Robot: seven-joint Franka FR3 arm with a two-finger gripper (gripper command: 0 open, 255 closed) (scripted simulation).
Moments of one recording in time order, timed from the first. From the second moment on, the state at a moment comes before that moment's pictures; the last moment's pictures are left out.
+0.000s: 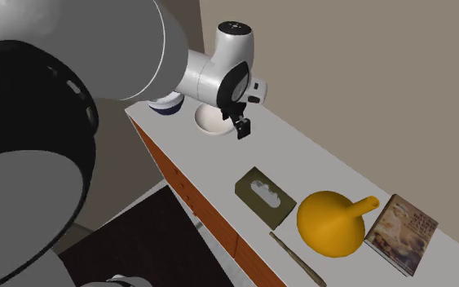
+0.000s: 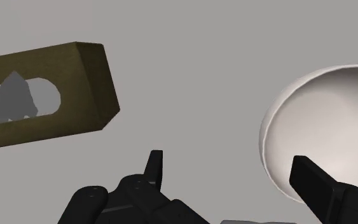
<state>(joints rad) 0.15 0.20 0.25 -2.18 -0.05 2.40 0.53</state>
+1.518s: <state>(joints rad) 0.25 0.59 0.23 -1.93 -0.14 2.53 0.65</state>
